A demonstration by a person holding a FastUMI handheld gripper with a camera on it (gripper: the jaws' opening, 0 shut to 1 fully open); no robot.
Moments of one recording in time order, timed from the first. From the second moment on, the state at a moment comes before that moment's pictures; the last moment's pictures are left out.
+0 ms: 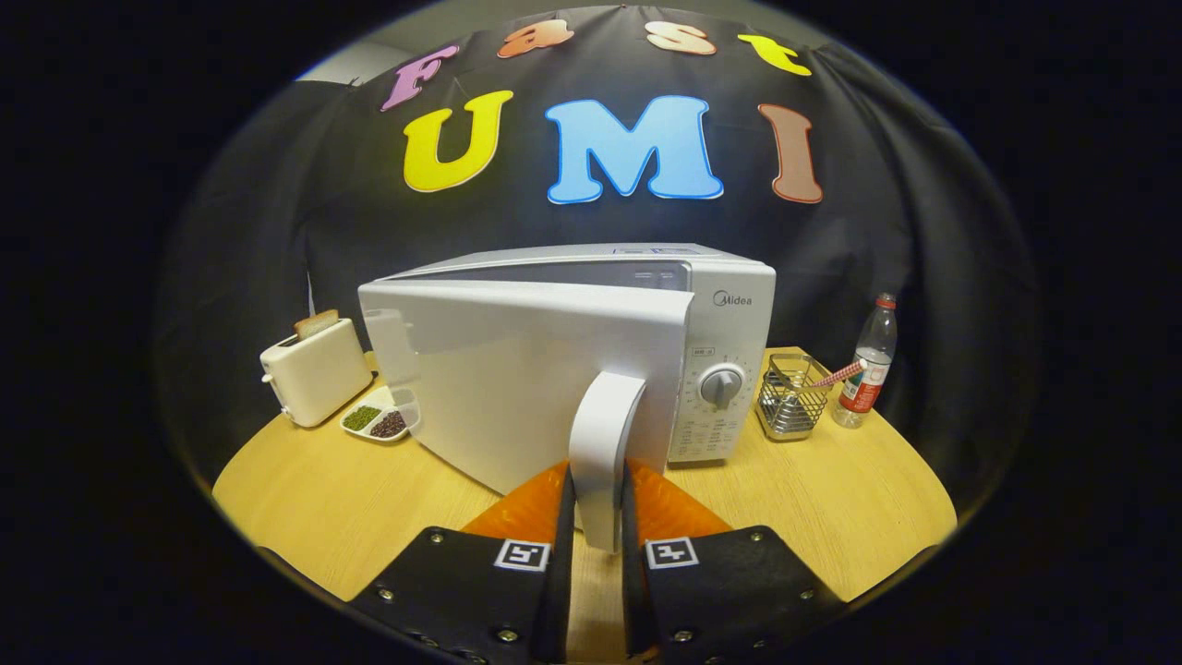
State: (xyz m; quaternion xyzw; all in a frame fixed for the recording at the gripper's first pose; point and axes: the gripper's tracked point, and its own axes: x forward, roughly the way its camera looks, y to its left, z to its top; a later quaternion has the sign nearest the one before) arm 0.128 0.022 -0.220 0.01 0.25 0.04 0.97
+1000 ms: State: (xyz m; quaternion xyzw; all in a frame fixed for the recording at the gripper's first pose) arm 0.018 0.128 -0.211 0.04 0.27 0.07 0.96
